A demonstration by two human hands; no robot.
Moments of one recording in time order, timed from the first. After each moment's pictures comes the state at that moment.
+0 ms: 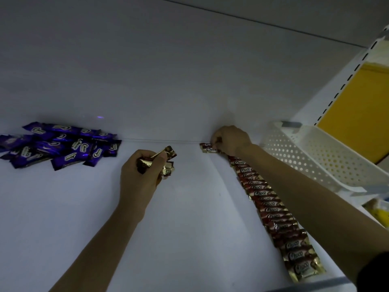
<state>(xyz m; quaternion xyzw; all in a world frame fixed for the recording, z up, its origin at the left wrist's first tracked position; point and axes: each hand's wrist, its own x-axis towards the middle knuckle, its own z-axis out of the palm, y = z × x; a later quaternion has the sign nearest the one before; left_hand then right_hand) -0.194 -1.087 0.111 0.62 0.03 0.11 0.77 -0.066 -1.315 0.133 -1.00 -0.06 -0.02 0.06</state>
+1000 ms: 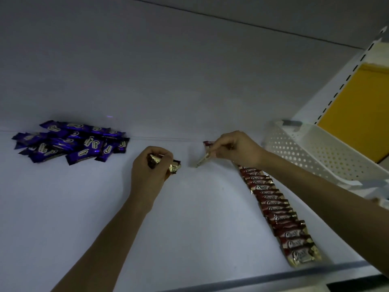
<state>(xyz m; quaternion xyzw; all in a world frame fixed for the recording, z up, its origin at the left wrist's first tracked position) -0.197 -1.084 0.111 0.65 0.03 0.10 0.75 -0.140 -1.306 0.153 -0.92 -0.22 -0.01 0.34</state>
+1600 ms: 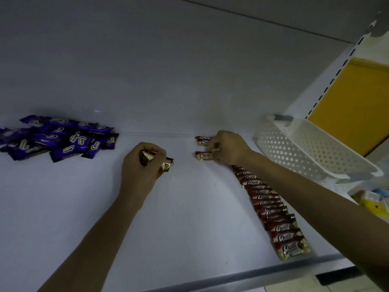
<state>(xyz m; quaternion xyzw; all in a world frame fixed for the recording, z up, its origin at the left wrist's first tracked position) -0.195 -1.087 0.105 0.66 0.02 0.10 0.74 -0.122 -1.308 0.131 -0.99 -0.10 -0.03 0.07</state>
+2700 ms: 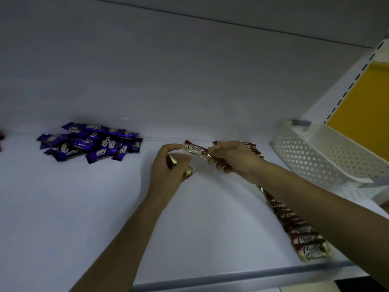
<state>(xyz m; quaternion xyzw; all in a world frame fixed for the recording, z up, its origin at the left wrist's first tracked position) -0.195 -1.082 0.100 0.64 -0.01 0.06 0.77 -0.174 -1.253 0.153 -0.82 0.01 0.11 0.56</state>
